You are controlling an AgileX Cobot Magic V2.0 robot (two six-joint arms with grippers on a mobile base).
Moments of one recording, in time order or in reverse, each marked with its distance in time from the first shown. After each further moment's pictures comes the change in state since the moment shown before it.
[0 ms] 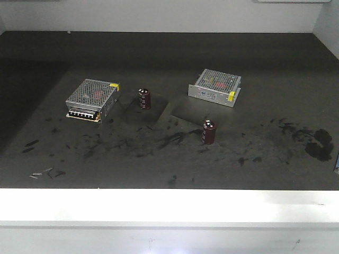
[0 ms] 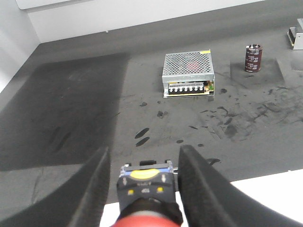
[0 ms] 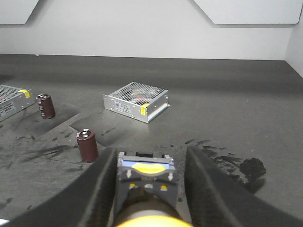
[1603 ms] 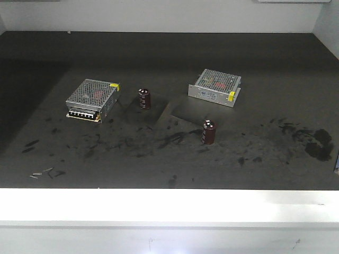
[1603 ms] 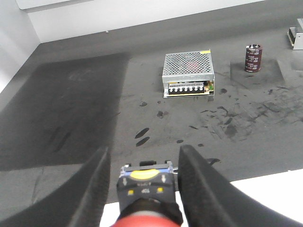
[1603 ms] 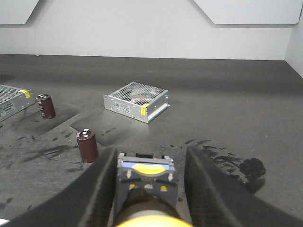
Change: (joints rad) left arm 0.000 0.000 0.000 0.000 0.000 0.000; right arm 0.000 0.000 0.000 0.000 0.000 0.000
